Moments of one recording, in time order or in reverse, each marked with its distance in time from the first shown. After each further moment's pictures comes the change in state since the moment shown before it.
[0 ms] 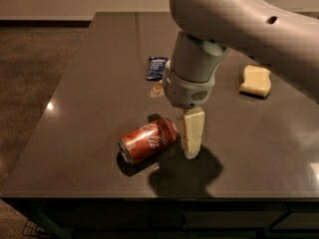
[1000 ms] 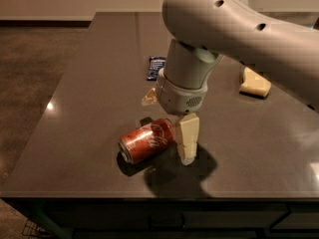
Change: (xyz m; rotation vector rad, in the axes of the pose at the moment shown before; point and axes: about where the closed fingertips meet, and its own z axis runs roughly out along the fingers) arm -0.016 0.006 0.014 -0.038 -0.039 -0.090
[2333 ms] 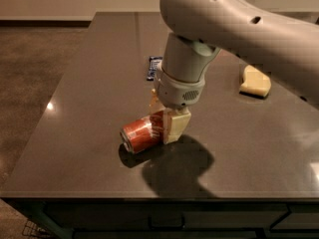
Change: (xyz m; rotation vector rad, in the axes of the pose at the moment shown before) arm 0.002 -0.013 -0.004 0.009 0.002 0.052
